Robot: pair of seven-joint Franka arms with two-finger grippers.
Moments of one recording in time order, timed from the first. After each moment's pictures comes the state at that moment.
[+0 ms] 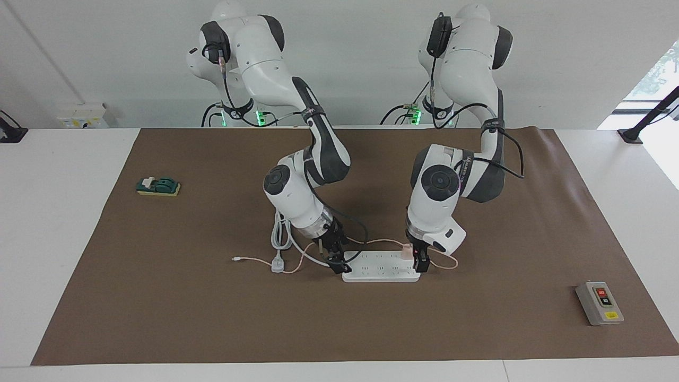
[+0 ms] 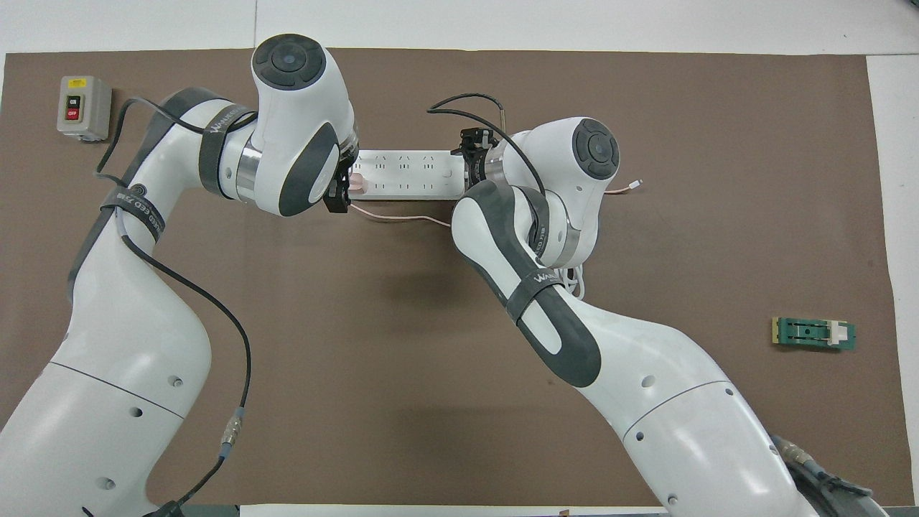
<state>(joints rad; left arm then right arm) -0.38 0.66 -0.06 -1.30 0.09 1.91 -1.93 0.61 0.71 -0.20 -1.48 0.75 2.42 1.48</state>
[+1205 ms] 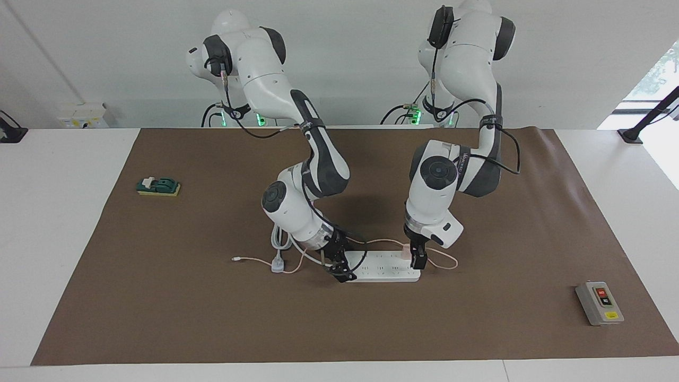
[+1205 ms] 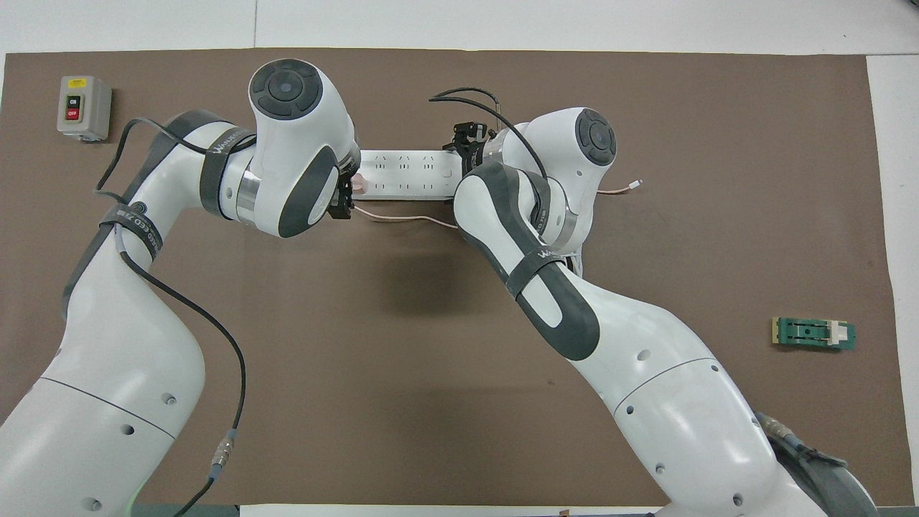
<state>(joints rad) -0.38 0.58 -0.06 -1.45 0.09 2.05 -1.93 0.57 0.79 -0.18 -1.37 0.84 2.36 1.43</state>
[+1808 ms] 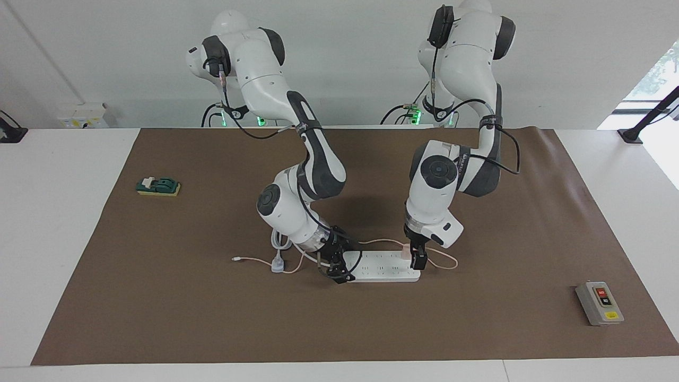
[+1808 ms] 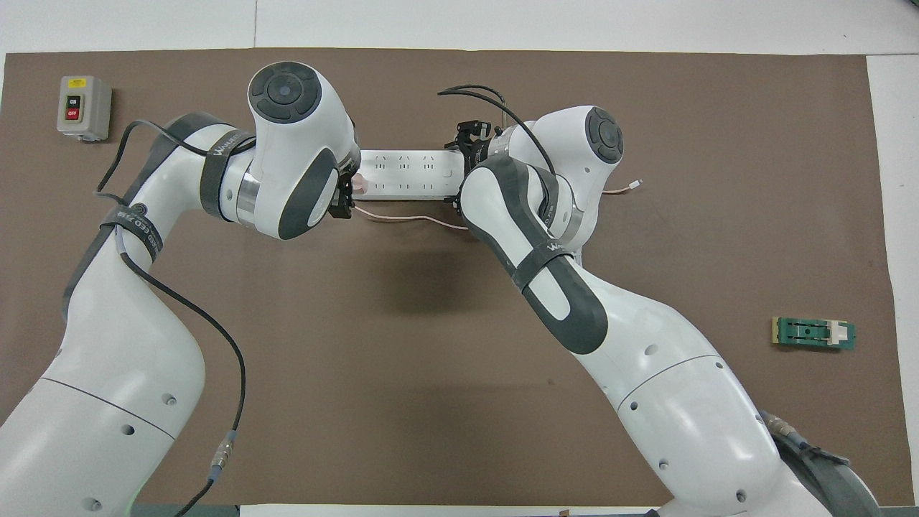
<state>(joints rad) -0.38 0.58 -0.06 -1.46 0.09 2.08 -1.93 0.56 0.80 -0.18 -1.37 0.87 2.35 1.43</state>
